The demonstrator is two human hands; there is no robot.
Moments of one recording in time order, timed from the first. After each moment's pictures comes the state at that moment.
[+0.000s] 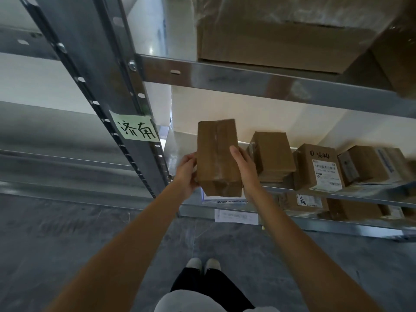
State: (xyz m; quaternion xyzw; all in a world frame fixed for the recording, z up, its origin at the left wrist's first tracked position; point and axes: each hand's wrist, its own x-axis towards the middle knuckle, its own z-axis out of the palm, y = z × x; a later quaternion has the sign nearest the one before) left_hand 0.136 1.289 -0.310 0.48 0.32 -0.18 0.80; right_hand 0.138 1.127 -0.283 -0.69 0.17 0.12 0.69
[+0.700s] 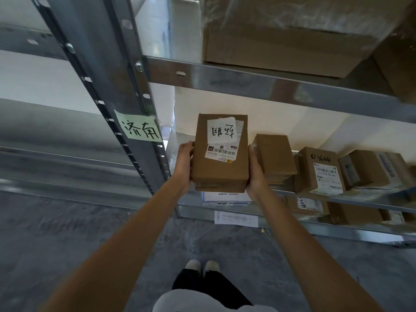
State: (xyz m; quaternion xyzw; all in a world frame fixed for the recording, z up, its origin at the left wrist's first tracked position) left_hand 0.142 1.296 -0.284 0.51 0.27 -0.13 0.81; right_hand 0.139 1.116 -0.284 -0.59 0.22 0.16 0.76
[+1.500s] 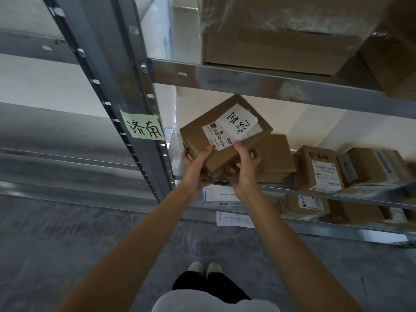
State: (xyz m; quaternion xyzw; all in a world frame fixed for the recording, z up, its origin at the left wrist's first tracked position) left_hand 0.106 1.278 -0.262 0.47 0.24 -0.15 0.83; right_hand 0.124 1.155 -0.261 -0.48 0.28 0.06 0.83
